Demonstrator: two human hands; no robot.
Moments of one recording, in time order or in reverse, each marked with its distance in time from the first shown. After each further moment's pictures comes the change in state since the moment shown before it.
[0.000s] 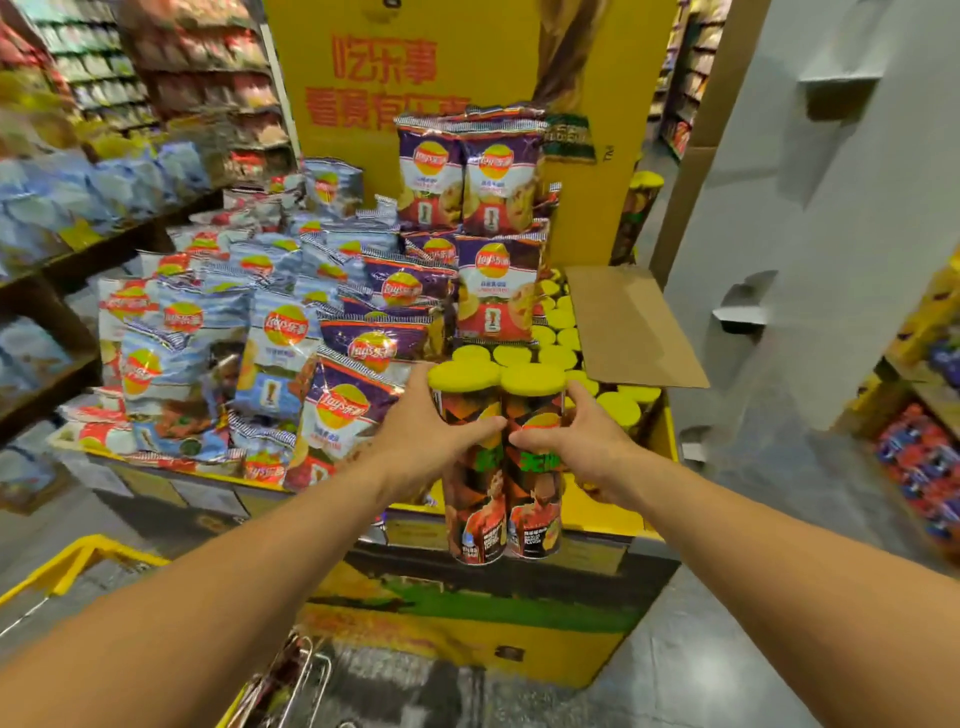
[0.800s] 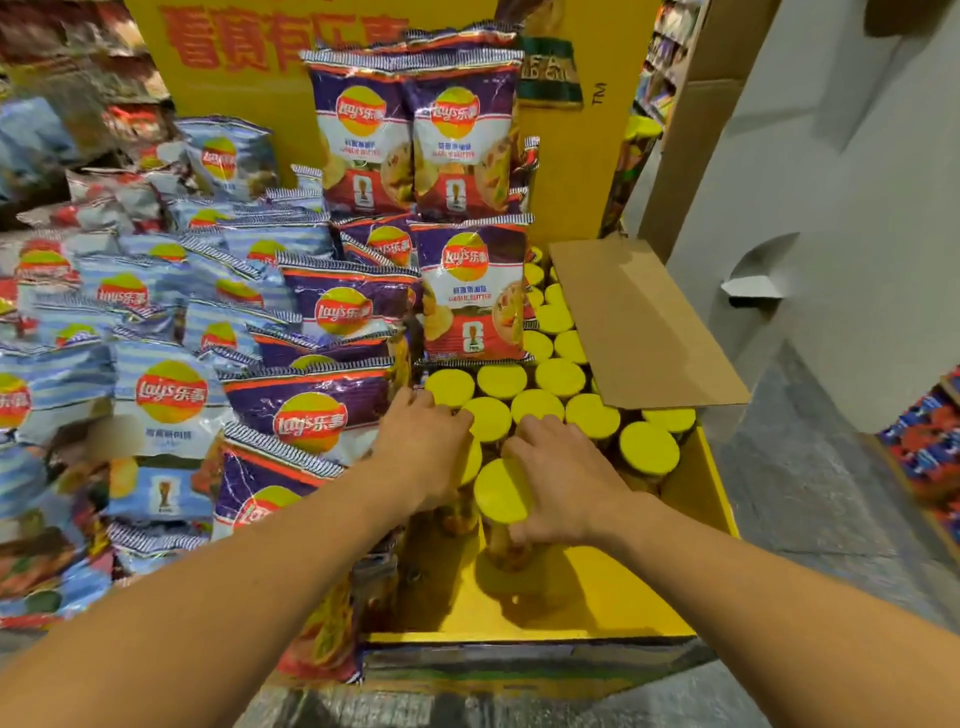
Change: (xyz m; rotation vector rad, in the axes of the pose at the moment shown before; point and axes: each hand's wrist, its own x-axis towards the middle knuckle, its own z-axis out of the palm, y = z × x) left_hand 0.187 -0.054 0.017 1.459 -0.368 0.389; right_hand 0.135 0.015 0.024 -1.307 -0.121 -0.324
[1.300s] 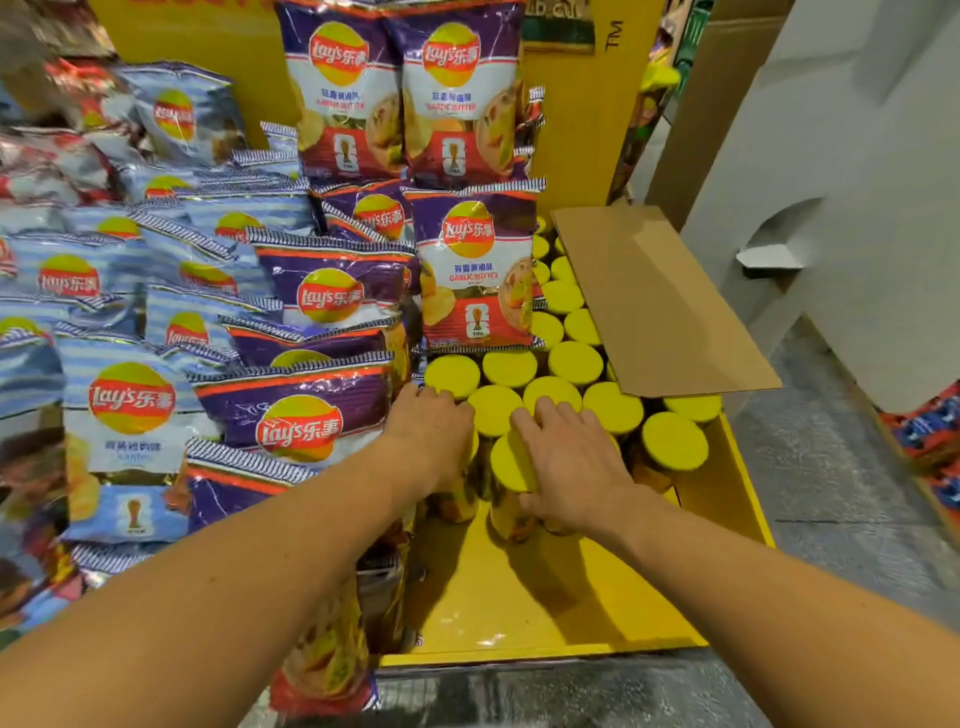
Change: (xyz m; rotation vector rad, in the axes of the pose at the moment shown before) left_hand 0.043 -0.012 0.022 0.025 -0.176 0.046; right_hand 0.039 0.001 0.026 -0.057 0.034 0.126
